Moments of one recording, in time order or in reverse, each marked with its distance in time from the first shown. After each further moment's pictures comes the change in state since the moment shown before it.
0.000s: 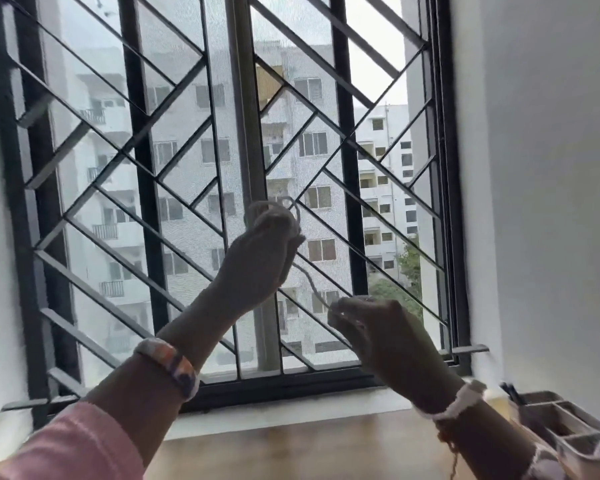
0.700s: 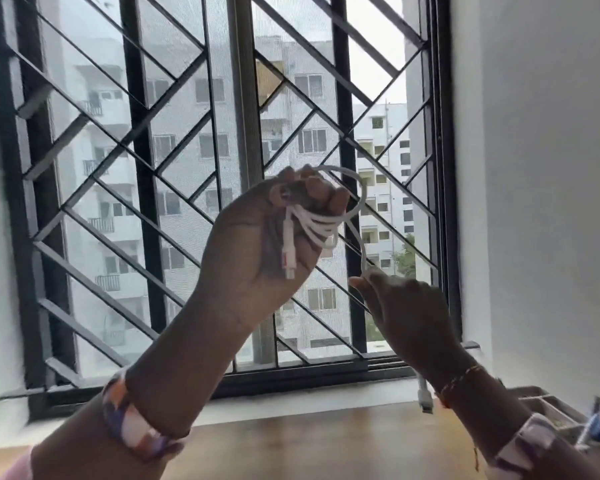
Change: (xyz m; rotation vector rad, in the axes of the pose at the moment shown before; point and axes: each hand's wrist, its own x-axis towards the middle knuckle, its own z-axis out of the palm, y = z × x) left_hand 0.040 0.083 -0.071 -2.264 -0.014 -0.795; right_hand 0.008 0.010 -0.021 -0.469 0.265 -0.067
